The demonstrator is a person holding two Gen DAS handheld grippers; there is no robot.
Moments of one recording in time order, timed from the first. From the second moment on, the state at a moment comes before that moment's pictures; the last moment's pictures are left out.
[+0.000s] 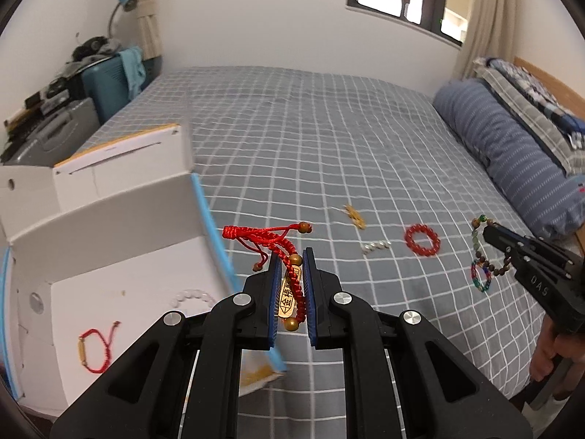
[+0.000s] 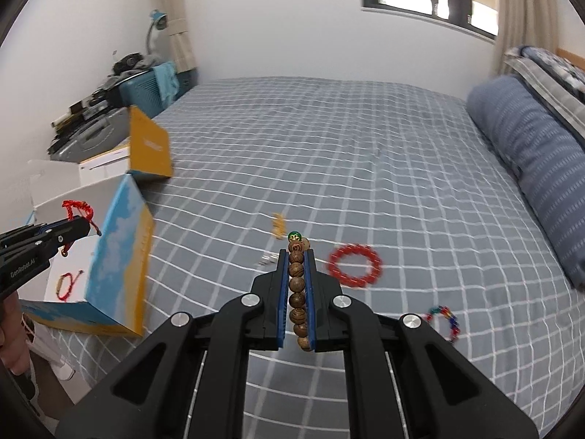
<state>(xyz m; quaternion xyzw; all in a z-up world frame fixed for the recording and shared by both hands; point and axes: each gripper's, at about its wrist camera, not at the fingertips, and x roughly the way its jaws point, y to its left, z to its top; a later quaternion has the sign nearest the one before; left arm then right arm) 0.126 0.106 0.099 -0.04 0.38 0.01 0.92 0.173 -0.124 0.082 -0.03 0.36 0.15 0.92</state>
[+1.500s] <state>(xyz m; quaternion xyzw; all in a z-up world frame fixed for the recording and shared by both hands) 0.045 0.321 0.054 -0.12 0.42 0.18 0.88 0.146 0.175 0.055 -0.09 0.39 0.36 0.84</state>
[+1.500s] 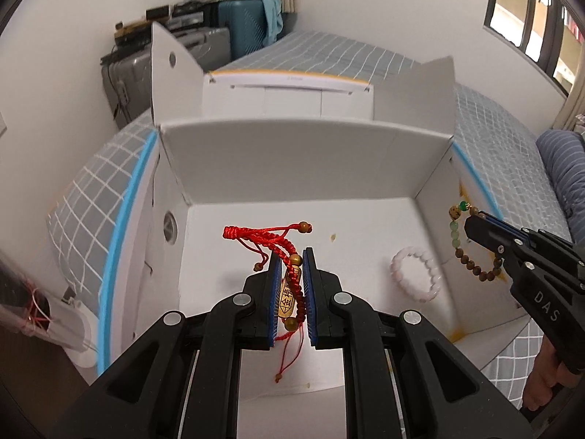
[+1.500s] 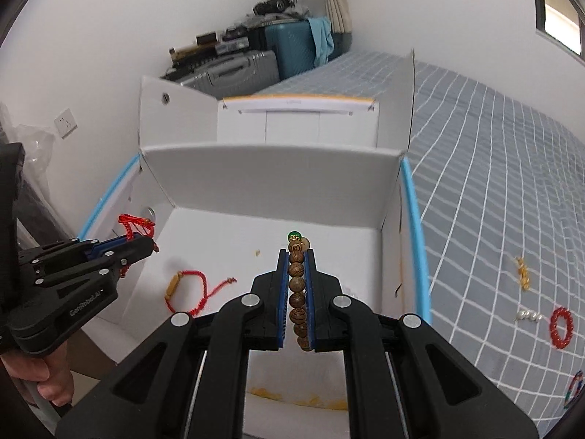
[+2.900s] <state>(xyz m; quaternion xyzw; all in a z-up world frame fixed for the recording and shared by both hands) 0.048 0.276 0.095 -0.11 0.37 0.18 0.91 0.148 0.103 0.098 -0.07 0.33 0.30 0.89</state>
